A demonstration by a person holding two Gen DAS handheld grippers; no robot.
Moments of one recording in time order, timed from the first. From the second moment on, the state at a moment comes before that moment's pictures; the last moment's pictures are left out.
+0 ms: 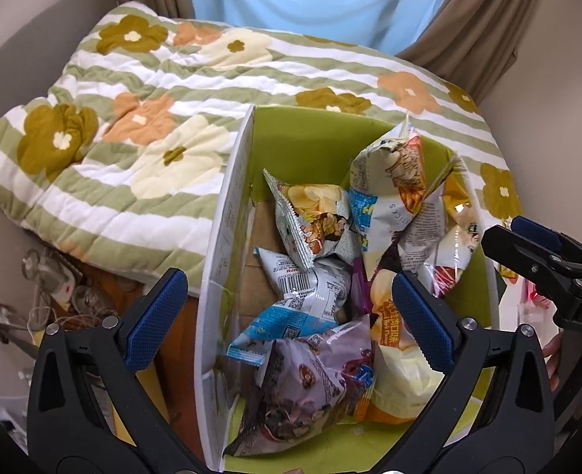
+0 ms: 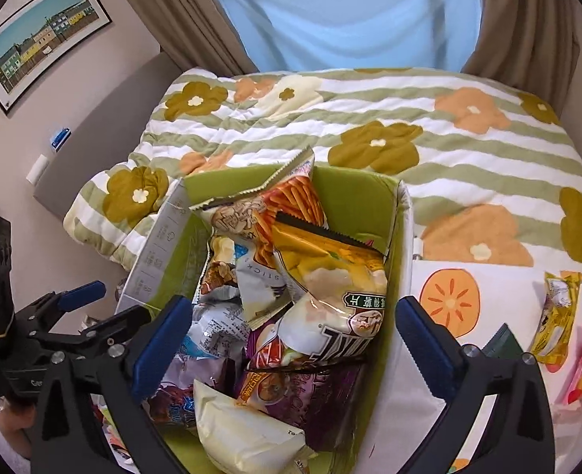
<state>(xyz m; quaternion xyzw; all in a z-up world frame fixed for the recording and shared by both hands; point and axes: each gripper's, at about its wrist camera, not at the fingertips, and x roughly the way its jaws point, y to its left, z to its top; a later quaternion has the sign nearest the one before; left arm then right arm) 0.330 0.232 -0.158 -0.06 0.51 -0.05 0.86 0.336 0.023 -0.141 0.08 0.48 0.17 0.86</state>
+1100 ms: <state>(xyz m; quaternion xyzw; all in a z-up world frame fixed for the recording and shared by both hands) 0.281 -0.039 -0.111 0.03 0.46 -0.16 0.87 0.231 -0.213 -0.115 0.10 0.44 0.07 0.89</state>
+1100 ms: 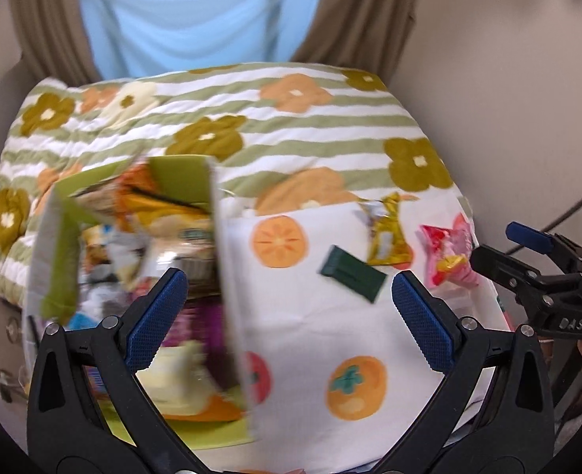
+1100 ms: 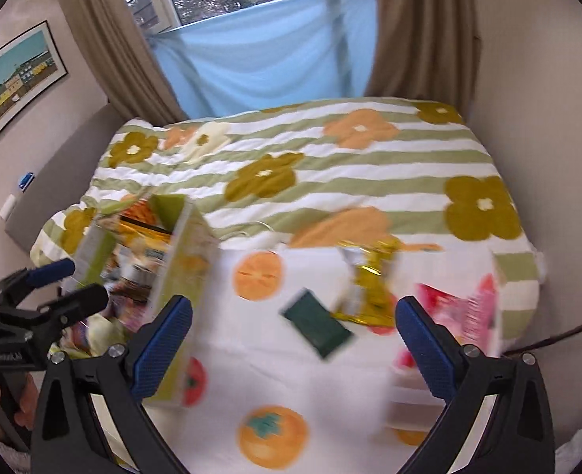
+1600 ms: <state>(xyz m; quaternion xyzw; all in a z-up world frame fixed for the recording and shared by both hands) 0.298 -0.157 -0.196 0.07 0.54 -0.14 0.83 0.188 -0.315 -0.180 0.10 0.51 0.03 0.85</state>
